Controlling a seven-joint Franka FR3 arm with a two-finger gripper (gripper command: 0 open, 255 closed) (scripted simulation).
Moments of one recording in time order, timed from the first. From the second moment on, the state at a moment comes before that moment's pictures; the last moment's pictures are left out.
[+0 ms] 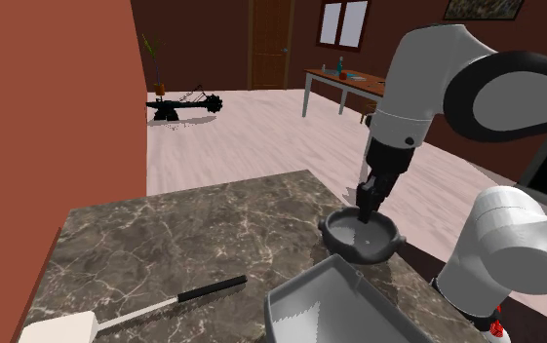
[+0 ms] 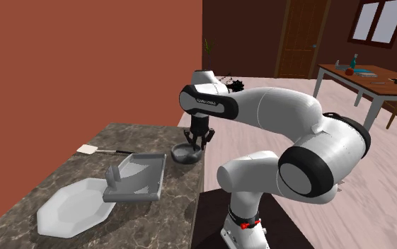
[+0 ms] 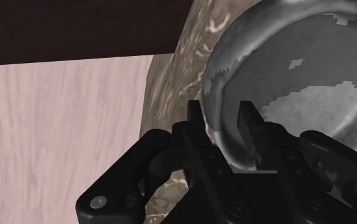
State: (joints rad) arm 0.17 -1.04 0.23 -2.77 0.25 1.74 0.32
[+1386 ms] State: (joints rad) arm 0.15 -0.98 0.18 -2.47 0.20 1.50 0.34
